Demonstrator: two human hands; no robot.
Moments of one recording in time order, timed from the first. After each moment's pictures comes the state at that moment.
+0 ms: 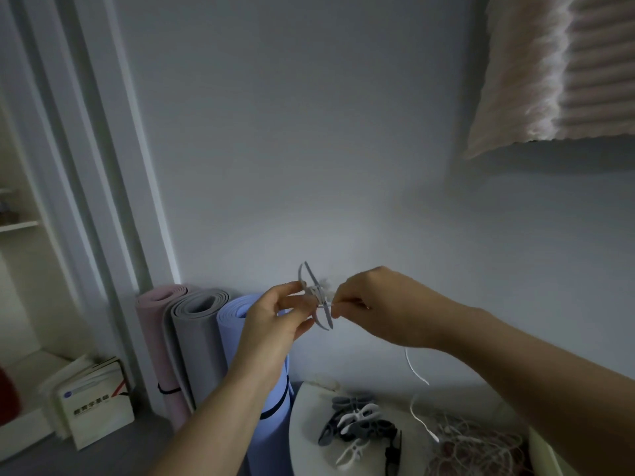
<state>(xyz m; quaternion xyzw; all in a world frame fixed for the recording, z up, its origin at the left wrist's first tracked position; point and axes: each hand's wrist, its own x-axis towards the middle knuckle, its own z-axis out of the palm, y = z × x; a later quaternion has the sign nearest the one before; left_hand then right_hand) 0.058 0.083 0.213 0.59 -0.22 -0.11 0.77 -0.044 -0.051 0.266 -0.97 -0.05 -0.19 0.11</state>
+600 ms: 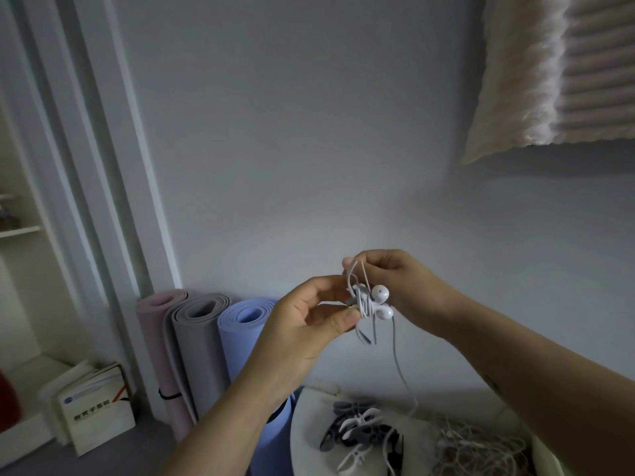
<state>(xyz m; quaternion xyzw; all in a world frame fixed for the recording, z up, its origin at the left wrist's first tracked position) 0.024 0.086 0.233 0.57 -0.44 -0.11 0.68 -0.040 -0.066 0.272 -0.81 -0.01 -0.22 0.54</state>
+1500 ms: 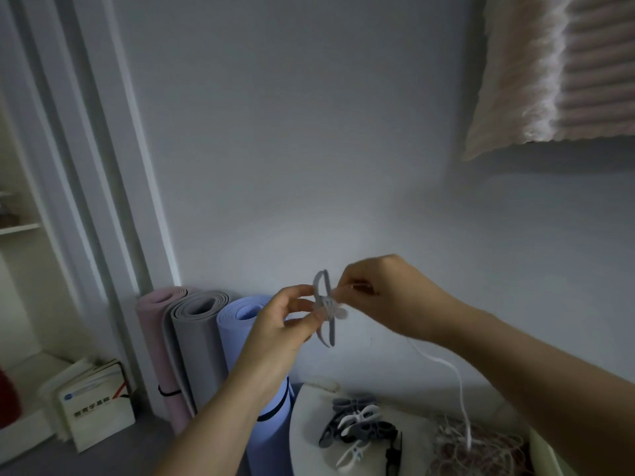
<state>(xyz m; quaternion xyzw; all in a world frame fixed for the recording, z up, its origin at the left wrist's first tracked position) 0.045 0.089 0.214 0.65 -0.29 -0.10 0.69 -0.049 -0.053 0.274 -0.95 -0.04 -0.26 0.17</state>
